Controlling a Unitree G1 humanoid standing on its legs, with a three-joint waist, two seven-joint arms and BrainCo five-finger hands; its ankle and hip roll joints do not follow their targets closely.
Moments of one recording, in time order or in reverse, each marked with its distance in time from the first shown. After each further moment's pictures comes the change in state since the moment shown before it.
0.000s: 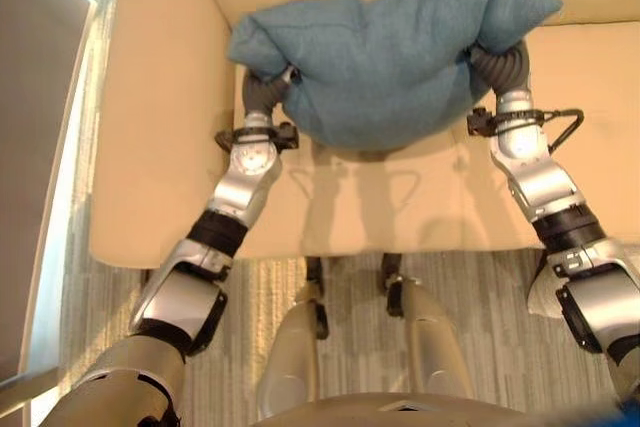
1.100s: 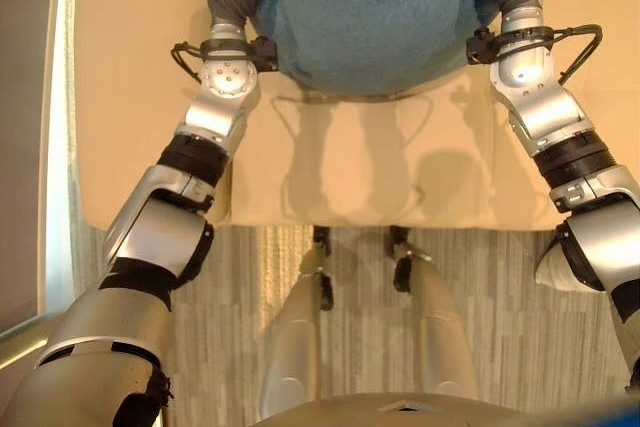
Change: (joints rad) left arm -0.315 0.086 -0.088 0.256 -0.002 -0.046 0.013; right arm -0.334 -0.023 0.161 0.256 0.047 -0.032 -0.039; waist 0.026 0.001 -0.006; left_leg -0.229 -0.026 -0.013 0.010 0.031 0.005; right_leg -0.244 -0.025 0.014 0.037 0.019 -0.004
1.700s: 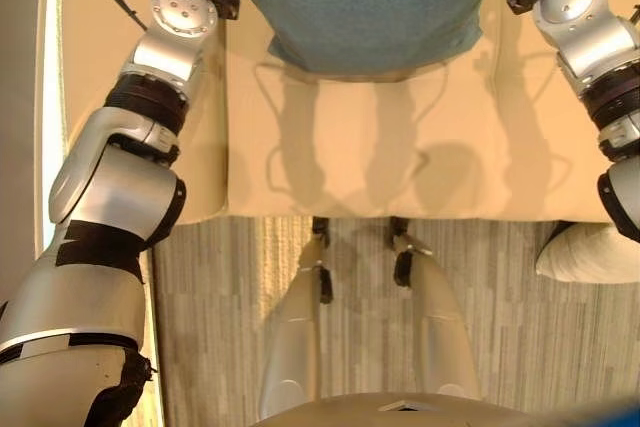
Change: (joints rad) left arm -0.249 0.170 -0.161 0.200 0.009 0.033 -0.083; right arm -0.303 -0.189 0.295 0.281 0.074 0.018 0.113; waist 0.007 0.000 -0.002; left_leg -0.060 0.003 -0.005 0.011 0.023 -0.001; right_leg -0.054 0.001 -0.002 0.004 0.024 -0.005
